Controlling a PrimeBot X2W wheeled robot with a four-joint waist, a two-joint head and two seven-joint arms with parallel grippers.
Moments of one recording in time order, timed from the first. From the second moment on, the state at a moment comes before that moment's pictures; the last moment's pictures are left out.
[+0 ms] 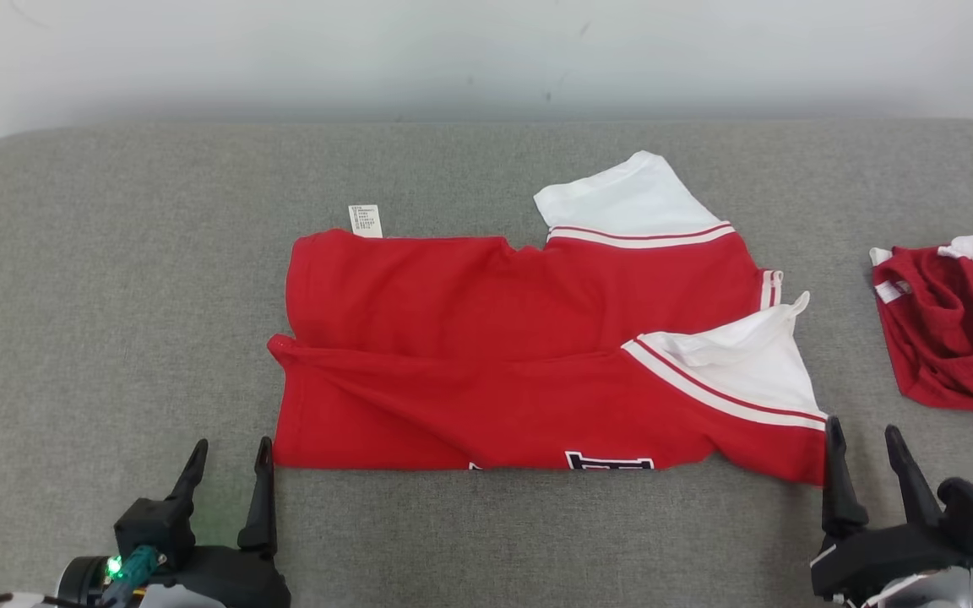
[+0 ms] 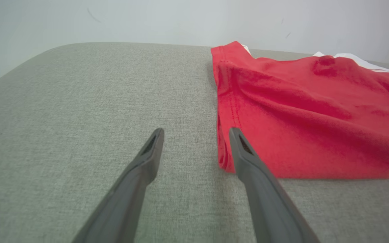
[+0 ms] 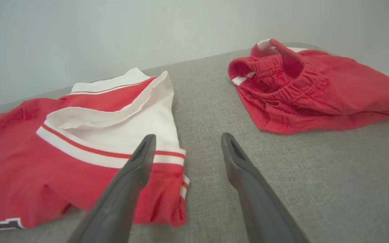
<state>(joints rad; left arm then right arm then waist) -0.32 0.06 -0.01 0.44 -0.07 0.01 -0.26 -0.19 -0.17 0.03 0.37 0.26 0.13 -0.26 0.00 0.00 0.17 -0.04</state>
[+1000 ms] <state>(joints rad) -0.34 0.05 -0.10 0.44 -0.12 0.00 -0.26 -0.25 -0.16 0.05 0.58 0.32 0.13 -0.26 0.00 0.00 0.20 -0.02</state>
